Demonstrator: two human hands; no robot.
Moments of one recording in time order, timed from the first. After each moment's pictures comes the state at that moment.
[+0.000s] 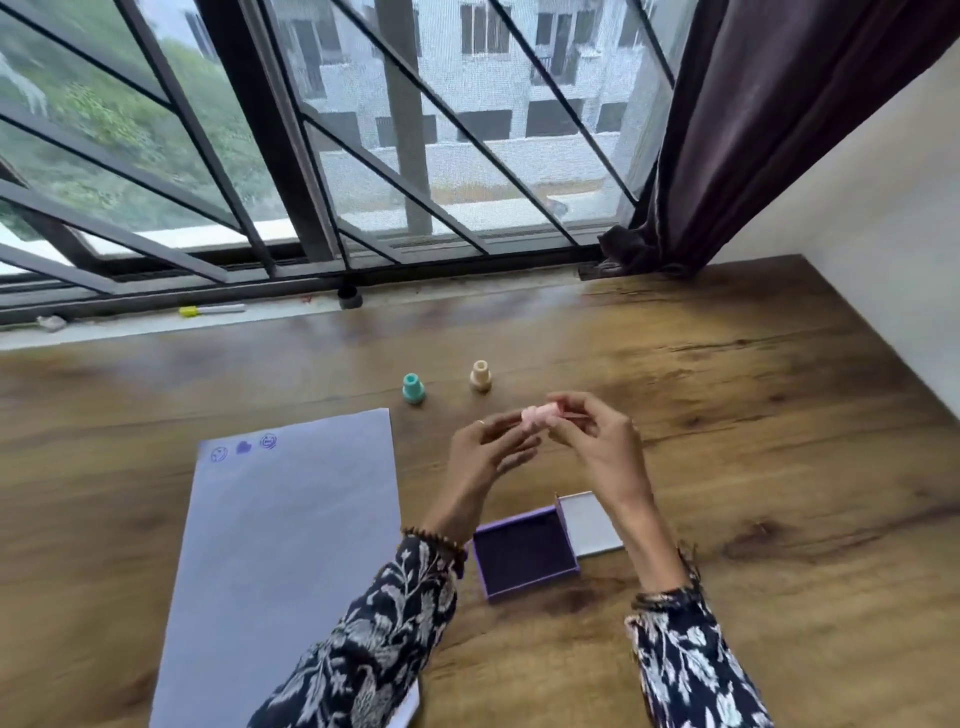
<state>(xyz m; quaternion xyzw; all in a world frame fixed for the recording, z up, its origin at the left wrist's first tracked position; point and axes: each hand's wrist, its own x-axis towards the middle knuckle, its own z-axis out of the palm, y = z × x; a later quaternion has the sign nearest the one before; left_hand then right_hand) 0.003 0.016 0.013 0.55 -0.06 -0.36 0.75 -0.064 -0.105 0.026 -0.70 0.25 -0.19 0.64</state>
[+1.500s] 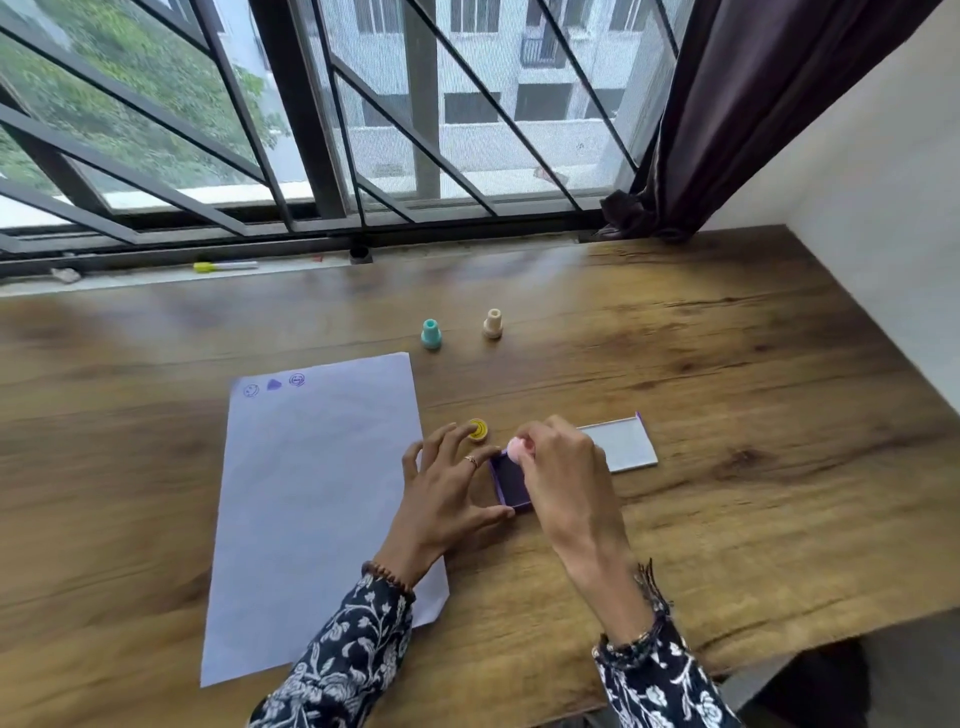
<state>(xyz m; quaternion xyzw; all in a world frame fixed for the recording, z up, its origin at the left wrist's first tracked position) -0.041 0.120 -0.030 0.89 -0.39 -0.06 0.24 -0.121 0.009 0.058 -0.94 0.25 -0.13 0.21</state>
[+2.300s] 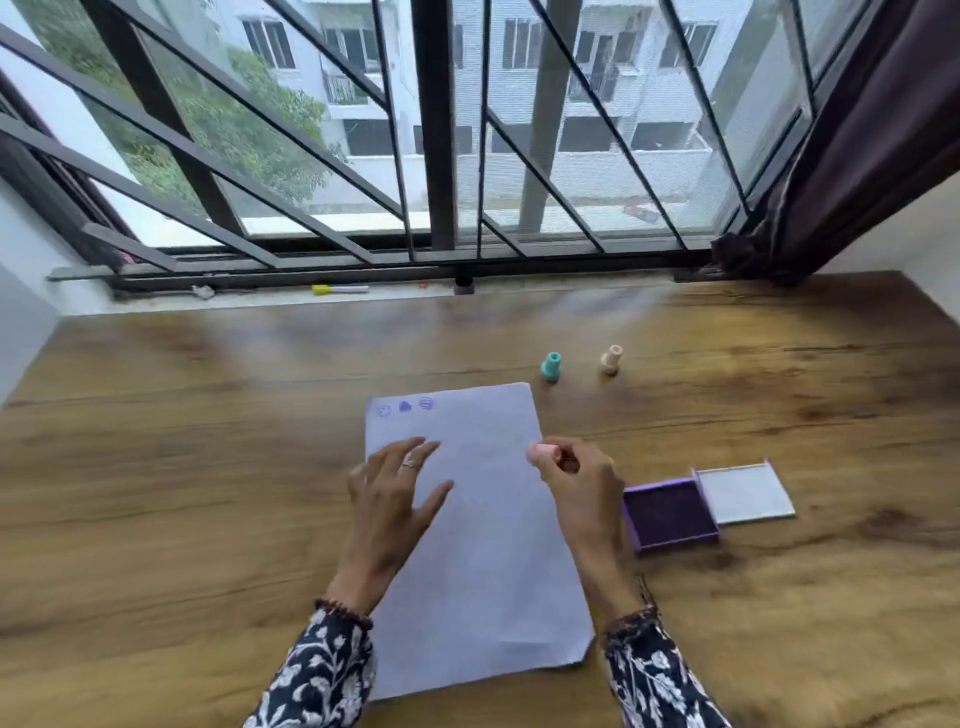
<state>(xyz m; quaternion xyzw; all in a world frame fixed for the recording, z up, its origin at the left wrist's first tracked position) 0.038 0.270 -0.001 0.92 -0.26 0.06 0.28 -0.037 0.098 0.032 -0.78 0.37 -0.17 0.48</state>
